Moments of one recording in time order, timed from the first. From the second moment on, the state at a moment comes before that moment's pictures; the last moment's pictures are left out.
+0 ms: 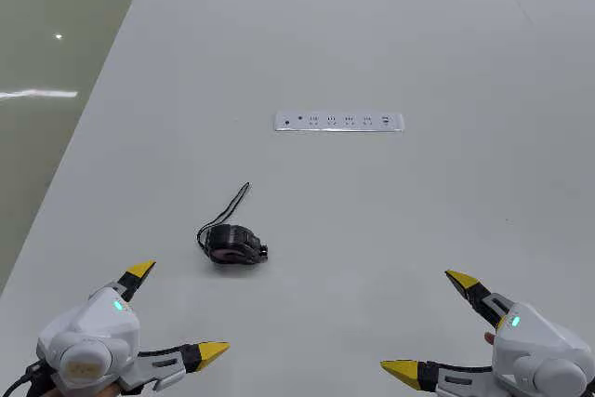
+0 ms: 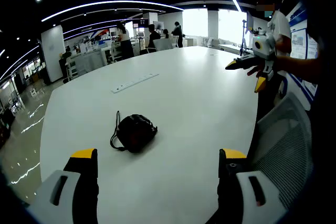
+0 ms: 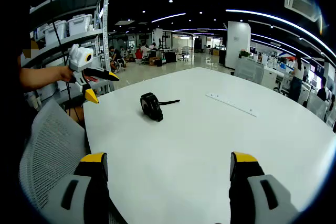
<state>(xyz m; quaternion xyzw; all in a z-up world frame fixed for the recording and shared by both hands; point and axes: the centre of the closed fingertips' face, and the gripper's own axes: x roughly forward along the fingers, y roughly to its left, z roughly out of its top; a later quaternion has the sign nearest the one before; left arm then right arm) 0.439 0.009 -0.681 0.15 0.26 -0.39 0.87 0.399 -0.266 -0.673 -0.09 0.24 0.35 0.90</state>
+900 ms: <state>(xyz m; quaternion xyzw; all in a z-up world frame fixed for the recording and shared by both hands) 0.454 0.012 -0.680 0.18 0.25 -0.41 0.86 0.409 -0.266 -0.669 -0.12 0.22 0.38 0.89</state>
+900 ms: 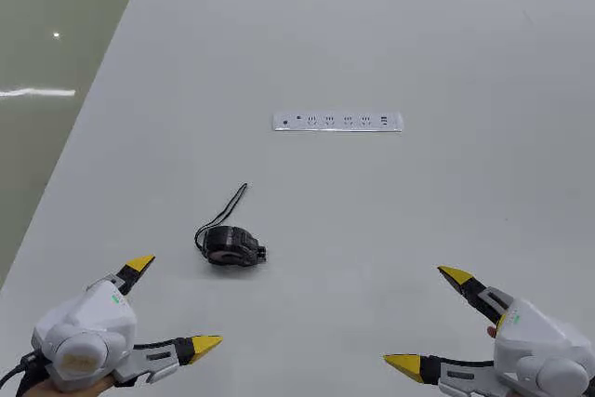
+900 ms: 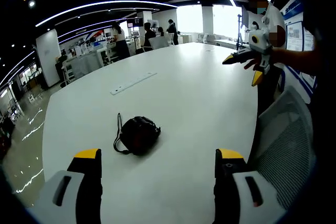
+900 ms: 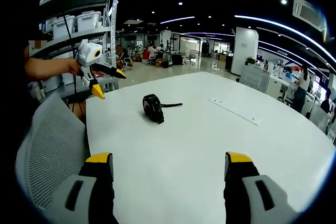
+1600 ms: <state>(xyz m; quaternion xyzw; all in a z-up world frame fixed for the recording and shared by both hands) 0.481 0.009 -0.682 0.22 0.25 -0.43 0.84 0.430 -0.267 -0.667 -0.16 0.21 0.42 0.87</state>
